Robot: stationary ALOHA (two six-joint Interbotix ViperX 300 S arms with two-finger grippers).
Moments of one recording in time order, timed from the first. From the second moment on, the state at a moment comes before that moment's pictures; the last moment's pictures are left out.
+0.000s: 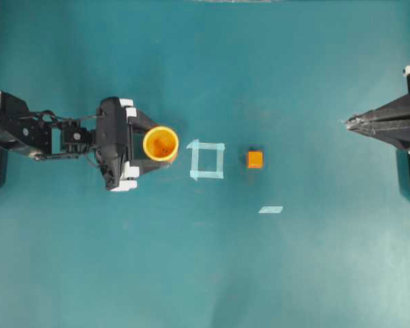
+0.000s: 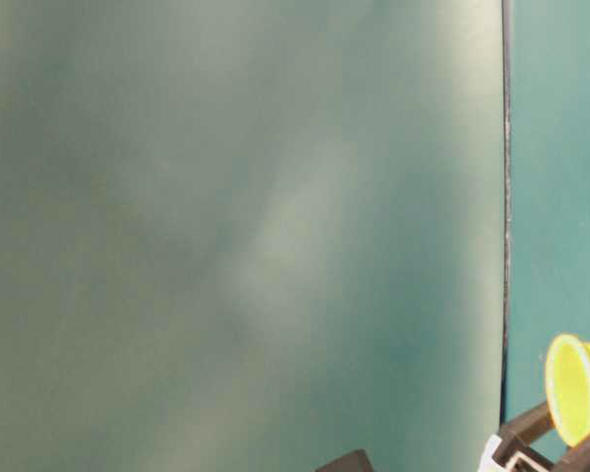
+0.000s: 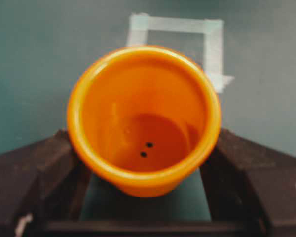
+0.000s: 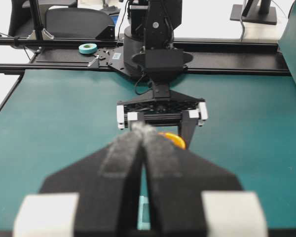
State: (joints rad) left arm 0.09 0.20 1.04 0.00 -0.87 0.04; right arm 0.00 -0.99 1.13 0.00 -0.18 0.00
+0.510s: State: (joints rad) left arm 0.23 0.20 0.98 0.00 -0.79 0.01; right arm 0.00 -0.99 1.12 0.00 -0.17 0.00
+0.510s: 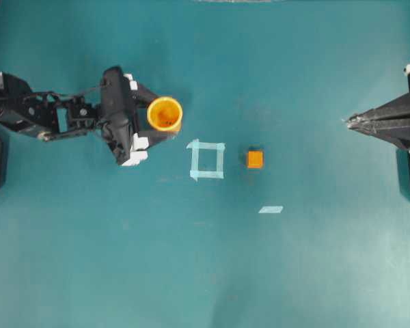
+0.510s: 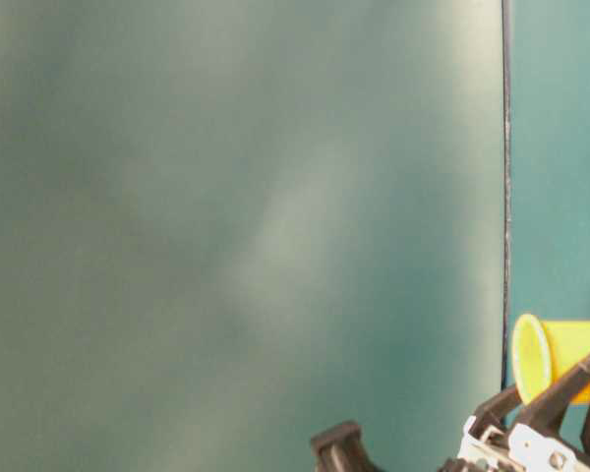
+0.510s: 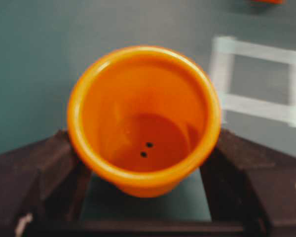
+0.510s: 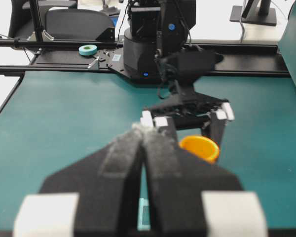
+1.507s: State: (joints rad) left arm 0.52 0.27 0.77 0.01 -0.62 0.03; right arm 0.00 -0.99 1.11 0.00 -0.15 0.00
